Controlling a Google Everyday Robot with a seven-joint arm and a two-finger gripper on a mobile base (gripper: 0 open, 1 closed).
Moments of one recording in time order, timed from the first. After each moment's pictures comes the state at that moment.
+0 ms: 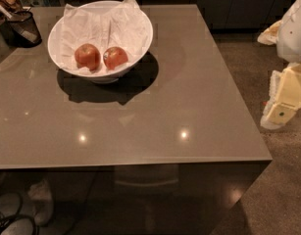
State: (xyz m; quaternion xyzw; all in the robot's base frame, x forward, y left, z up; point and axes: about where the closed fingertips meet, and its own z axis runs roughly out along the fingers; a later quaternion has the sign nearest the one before) arm 0.438 -0.217 0.976 -0.60 0.78 -0.03 0.16
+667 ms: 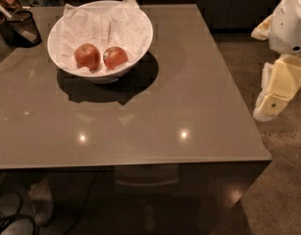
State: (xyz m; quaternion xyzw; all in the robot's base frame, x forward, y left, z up) arm 0.449 -0.209 0.981 -0.60 0.78 -0.03 0.16
